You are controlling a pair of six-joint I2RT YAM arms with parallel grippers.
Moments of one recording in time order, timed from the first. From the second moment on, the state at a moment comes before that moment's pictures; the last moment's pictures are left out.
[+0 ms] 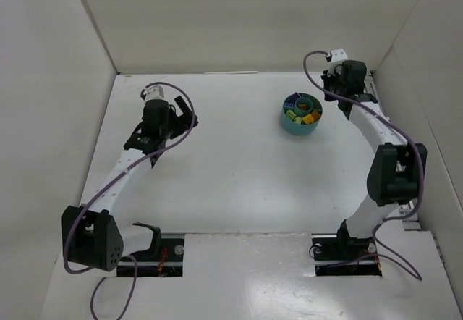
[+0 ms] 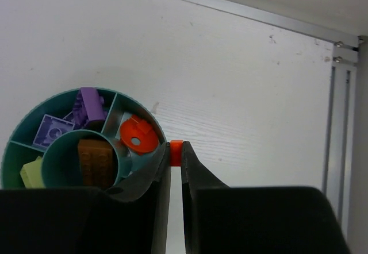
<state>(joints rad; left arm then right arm) -0.25 1.21 0.91 -0.24 -0.09 -0.64 0.04 1.66 1.34 -0.13 -0.03 -0.20</state>
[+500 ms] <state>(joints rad) -0.22 1.21 0.91 -0.22 -0.12 -0.60 0.02 1.89 1.47 -0.17 -0.21 -0.24</state>
